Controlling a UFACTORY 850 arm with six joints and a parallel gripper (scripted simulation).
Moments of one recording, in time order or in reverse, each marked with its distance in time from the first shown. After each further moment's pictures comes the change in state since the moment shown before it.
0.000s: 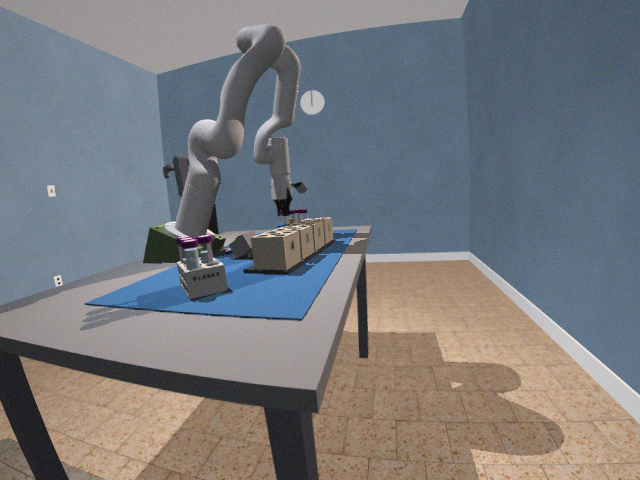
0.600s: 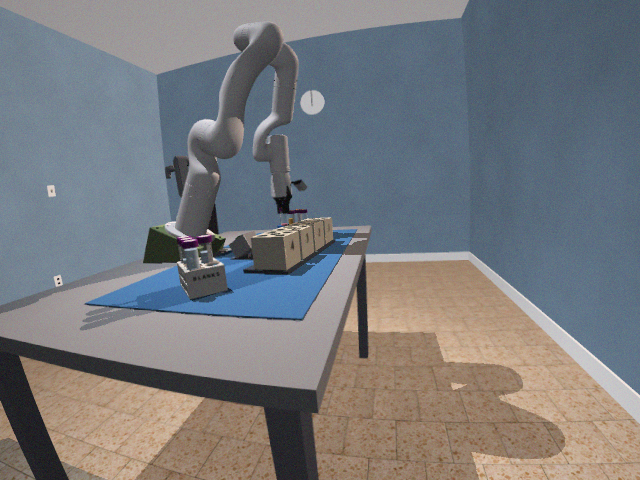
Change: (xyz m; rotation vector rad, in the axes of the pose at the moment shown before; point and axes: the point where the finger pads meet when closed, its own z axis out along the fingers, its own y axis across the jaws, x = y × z) arm 0.000 0.000 -0.010 0.000 0.000 0.000
